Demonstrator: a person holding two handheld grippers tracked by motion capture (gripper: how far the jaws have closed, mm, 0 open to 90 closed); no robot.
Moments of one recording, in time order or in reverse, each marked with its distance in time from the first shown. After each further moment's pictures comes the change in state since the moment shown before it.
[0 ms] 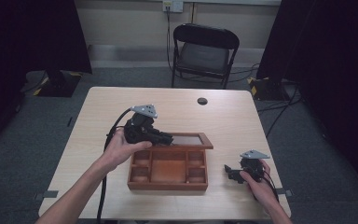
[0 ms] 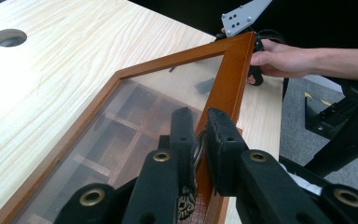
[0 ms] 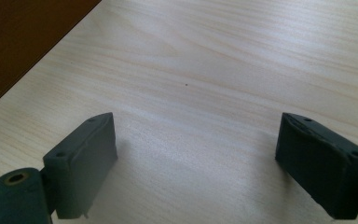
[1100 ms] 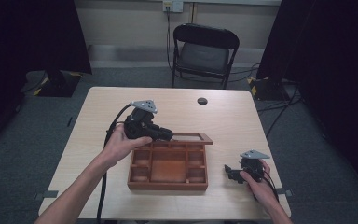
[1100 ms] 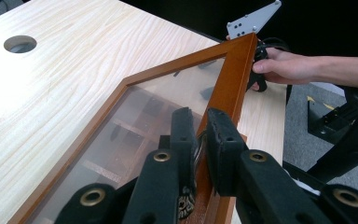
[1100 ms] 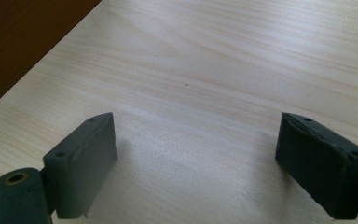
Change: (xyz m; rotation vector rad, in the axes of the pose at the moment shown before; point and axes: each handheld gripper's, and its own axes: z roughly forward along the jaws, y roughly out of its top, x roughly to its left) left arm 0.006 0.009 -0.004 -0.016 0.012 -0.007; right arm 0.000 0.000 0.000 0.001 0.000 0.001
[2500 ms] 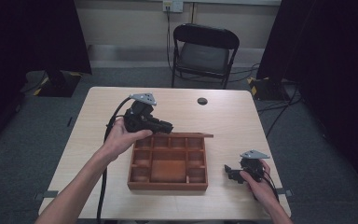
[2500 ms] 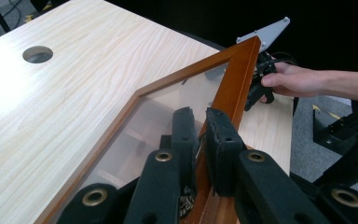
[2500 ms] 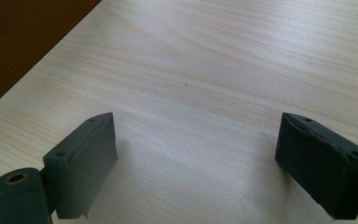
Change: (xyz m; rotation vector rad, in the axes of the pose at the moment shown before) left arm 0.010 0.012 -0.006 -0.017 0.025 -0.008; right arm 0.000 0.000 0.000 0.000 0.001 0.000
